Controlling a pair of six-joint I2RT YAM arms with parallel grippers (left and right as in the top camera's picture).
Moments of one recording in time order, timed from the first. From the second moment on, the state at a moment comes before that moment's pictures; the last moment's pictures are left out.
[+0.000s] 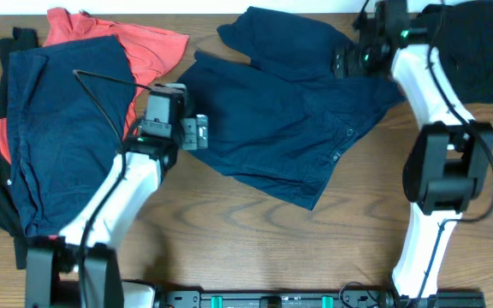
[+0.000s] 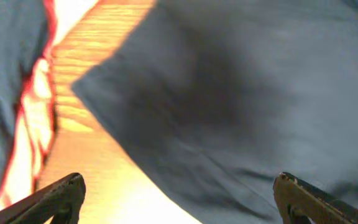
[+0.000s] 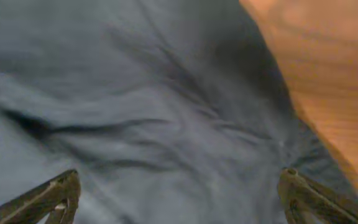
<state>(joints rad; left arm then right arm) -0.17 1.54 0.92 -0.31 -0.11 -0.17 0.06 2.21 1.96 -0.83 -0.19 0.01</state>
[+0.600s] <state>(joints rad) -0.02 1.78 0.92 -0.08 -0.08 -0.42 0.31 2.07 2.02 -1.03 -0.22 -0.03</state>
